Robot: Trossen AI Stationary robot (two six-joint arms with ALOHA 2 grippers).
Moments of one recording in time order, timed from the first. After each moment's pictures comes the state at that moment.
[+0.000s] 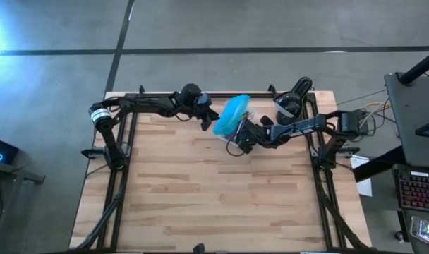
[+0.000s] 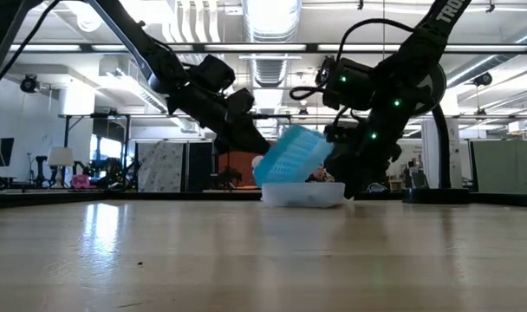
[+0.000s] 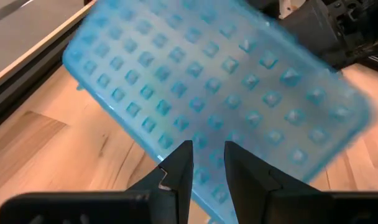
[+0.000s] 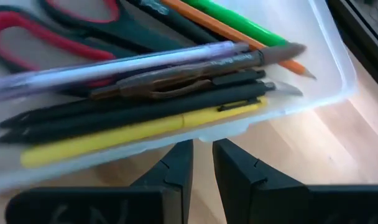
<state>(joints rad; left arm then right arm) 0.56 1.76 1.04 0.17 0.43 -0.03 -0.19 1.72 0.78 -0.18 0.56 0.36</state>
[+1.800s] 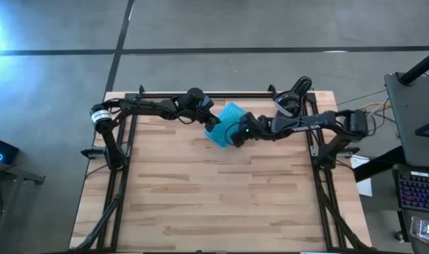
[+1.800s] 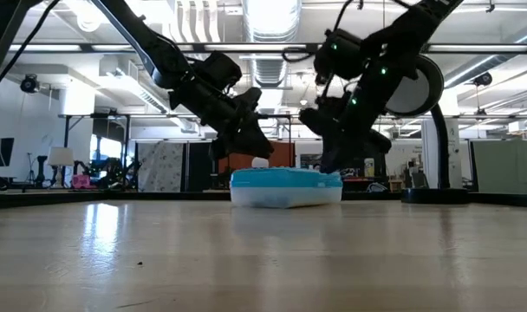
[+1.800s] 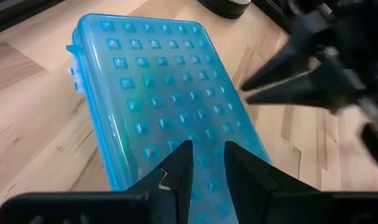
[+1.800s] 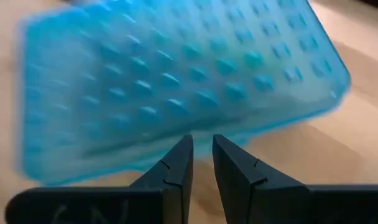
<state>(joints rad) 0.50 1.76 1.06 0.09 0.35 -0.31 -0.24 1.63 0.89 -0.22 0.34 0.66</state>
